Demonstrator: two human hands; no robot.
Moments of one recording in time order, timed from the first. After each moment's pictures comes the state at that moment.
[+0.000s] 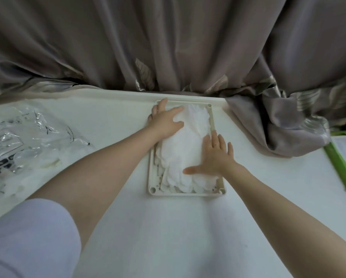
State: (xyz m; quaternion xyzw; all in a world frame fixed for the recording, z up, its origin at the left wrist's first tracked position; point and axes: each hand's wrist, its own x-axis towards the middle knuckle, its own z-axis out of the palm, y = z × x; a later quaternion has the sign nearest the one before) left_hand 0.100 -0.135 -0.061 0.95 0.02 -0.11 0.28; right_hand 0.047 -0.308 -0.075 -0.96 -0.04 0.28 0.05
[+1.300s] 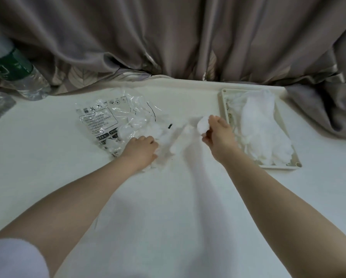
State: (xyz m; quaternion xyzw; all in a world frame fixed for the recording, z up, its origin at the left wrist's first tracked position) left_hand -0.076 0.129 -0.097 0.98 -0.11 -0.16 -0.06; right_hand -0.039 -0.075 -0.041 -0.65 0.18 0.12 0.73
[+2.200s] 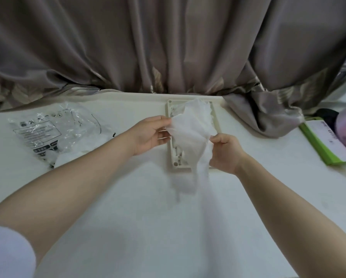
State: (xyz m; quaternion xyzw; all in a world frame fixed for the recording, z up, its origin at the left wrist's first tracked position) left_hand -0.043 -0.055 0.005 0.57 0.07 -0.23 0.79; right_hand -0.062 -0.273 -0.002 -0.51 0.07 0.34 0.78
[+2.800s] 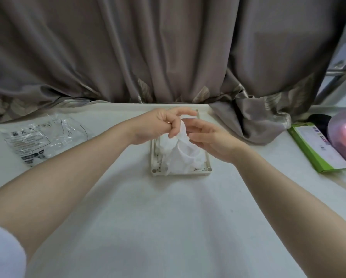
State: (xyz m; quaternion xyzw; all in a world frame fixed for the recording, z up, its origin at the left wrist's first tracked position) left_hand -0.044 -0.132 0.066 0.75 -0.23 -0.21 0.58; right_hand -0.030 -0.332 0.021 -0.67 -0.16 0.29 0.67
